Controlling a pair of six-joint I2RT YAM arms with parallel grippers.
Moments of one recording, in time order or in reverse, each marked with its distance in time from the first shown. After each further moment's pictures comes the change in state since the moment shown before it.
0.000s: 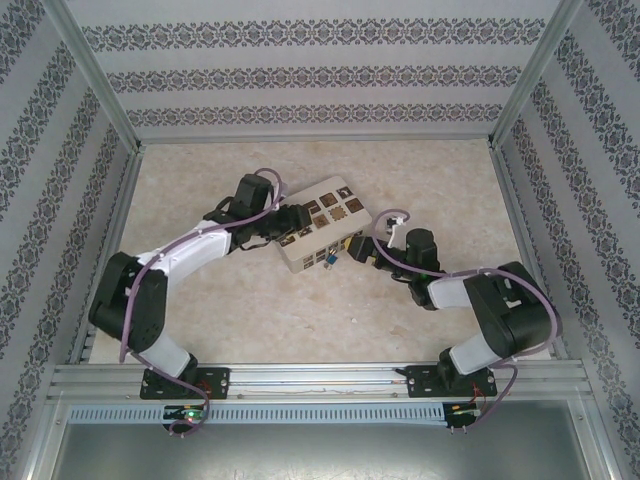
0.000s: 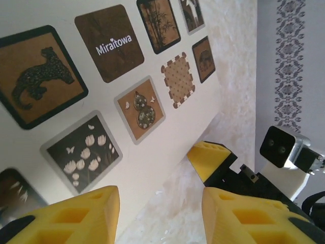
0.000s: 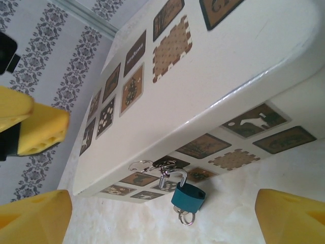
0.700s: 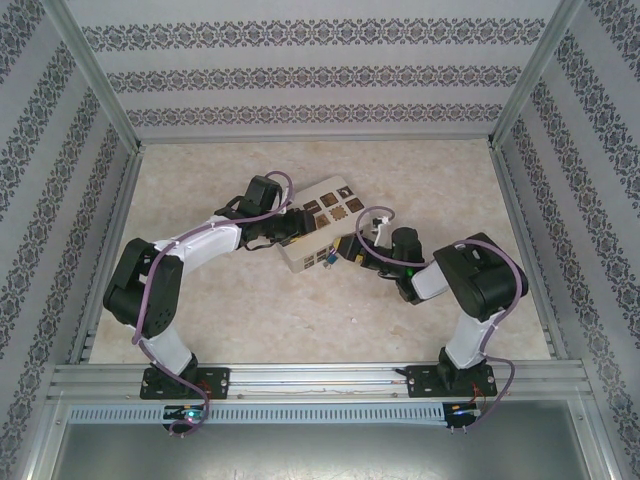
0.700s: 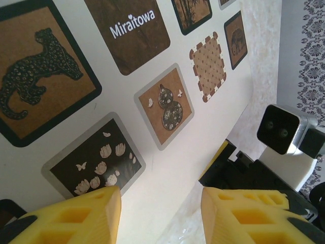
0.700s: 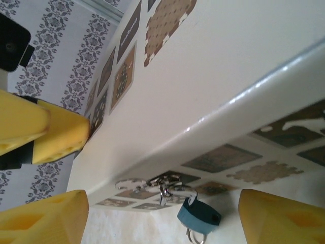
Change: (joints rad) left arm -0.008 0.079 0.026 -0.021 0.022 0.053; right arm 0.046 0.251 0.083 0.197 -0.037 0.087
